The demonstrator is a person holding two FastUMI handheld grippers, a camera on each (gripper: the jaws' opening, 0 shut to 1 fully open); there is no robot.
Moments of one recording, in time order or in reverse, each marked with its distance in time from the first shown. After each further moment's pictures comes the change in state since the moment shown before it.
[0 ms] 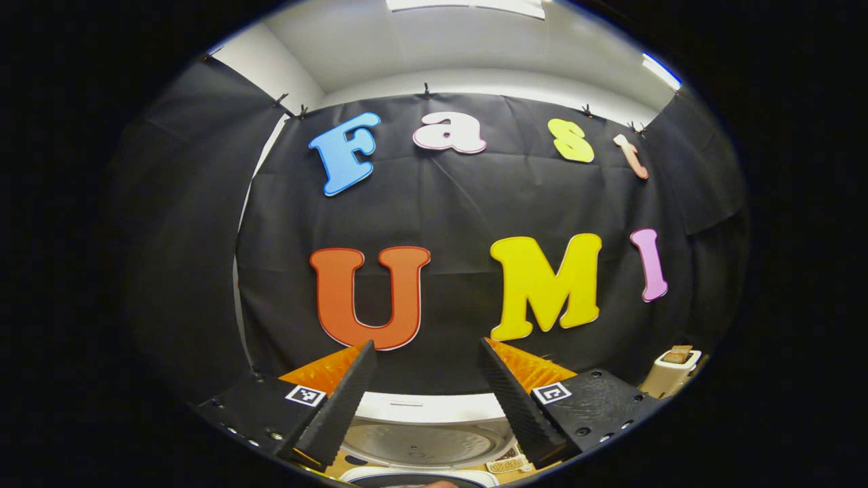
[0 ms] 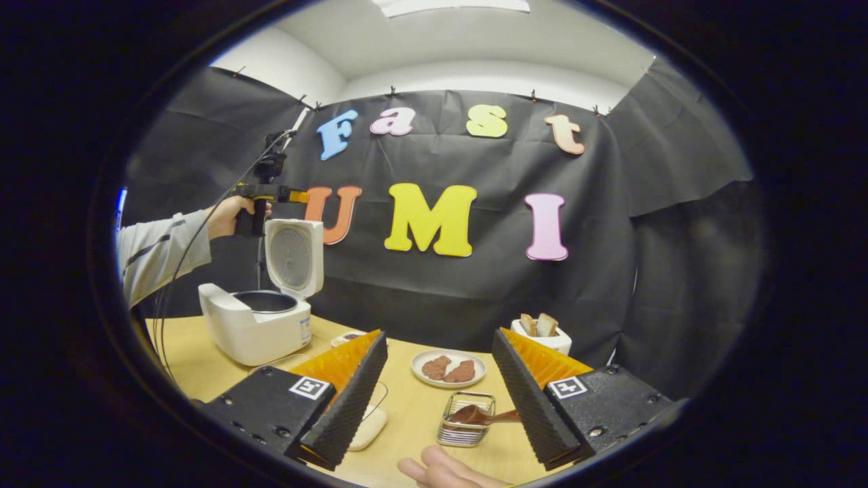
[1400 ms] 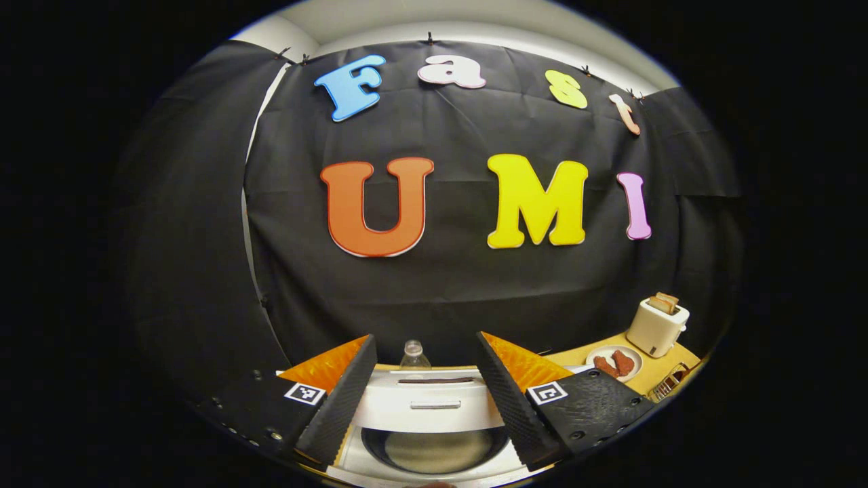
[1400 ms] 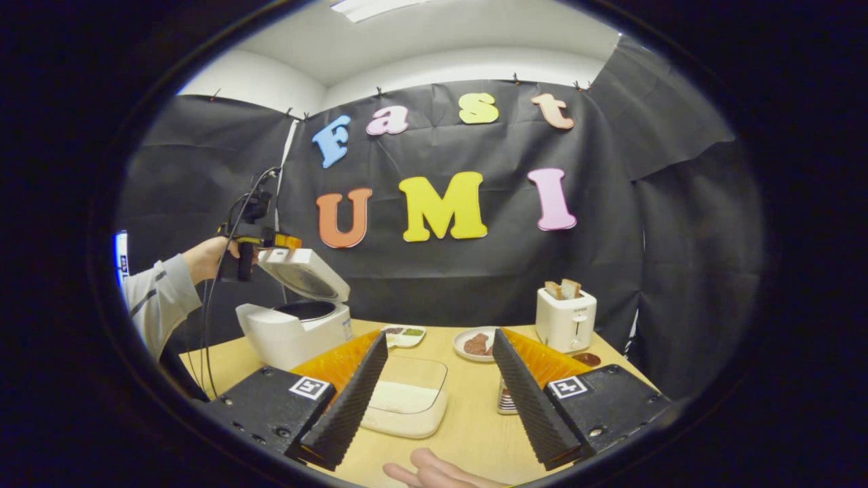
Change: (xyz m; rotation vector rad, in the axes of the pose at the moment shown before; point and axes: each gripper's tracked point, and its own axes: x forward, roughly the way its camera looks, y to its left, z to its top) left arm -0.142 0.023 -0.119 0.016 0.383 -0.052; right arm -0.065 0.067 -0.005 0.174 0.040 0.043
